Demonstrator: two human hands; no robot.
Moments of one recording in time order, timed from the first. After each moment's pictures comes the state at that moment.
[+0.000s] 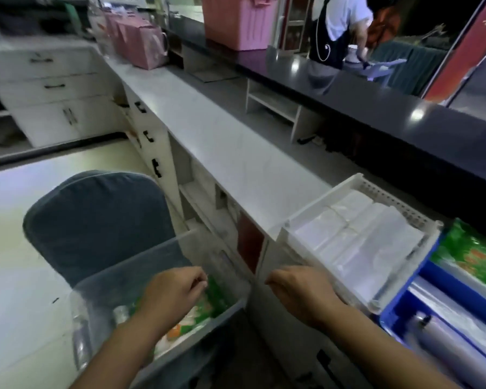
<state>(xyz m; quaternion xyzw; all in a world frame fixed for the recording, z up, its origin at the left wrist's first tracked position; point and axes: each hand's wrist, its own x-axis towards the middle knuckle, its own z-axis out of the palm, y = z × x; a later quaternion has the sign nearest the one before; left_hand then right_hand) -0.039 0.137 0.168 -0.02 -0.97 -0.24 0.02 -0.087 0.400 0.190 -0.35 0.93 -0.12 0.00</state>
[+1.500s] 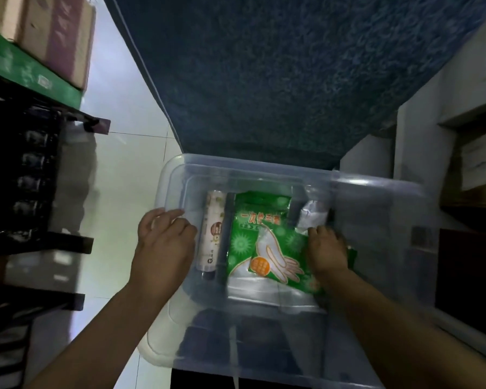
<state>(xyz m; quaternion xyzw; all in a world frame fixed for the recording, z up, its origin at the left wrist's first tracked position) -0.027 -0.114 -0.132 0.29 -0.96 -0.03 -0.05 -0.254 0.085 -0.243 -0.38 0.86 0.15 0.31</state>
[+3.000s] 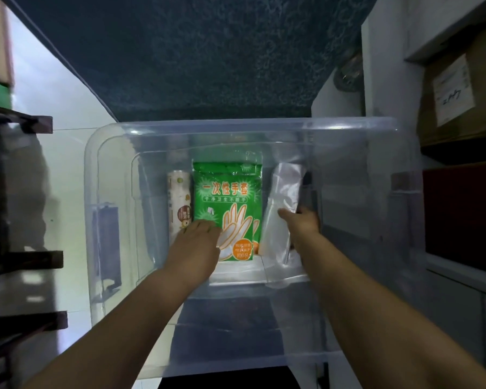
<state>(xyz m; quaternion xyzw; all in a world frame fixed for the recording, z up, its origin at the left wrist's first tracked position) -0.064 -0.045 -0.232 0.22 -0.90 -0.26 -0.28 -0.235 0.097 -0.285 0.22 0.81 -0.35 0.41</state>
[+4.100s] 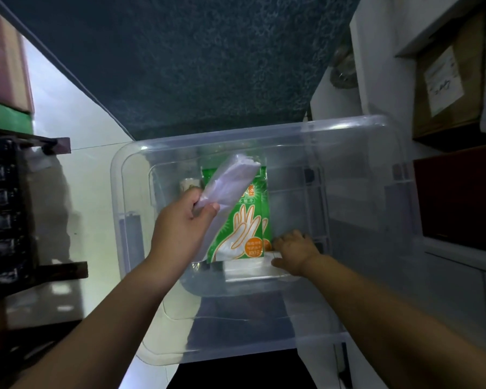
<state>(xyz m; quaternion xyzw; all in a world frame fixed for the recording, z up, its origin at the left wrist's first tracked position) -0.087 -0.087 -0.140 0.42 -0.78 -0.46 -0.03 -0.191 0.123 -0.269 -0.40 0.76 0.14 0.50</state>
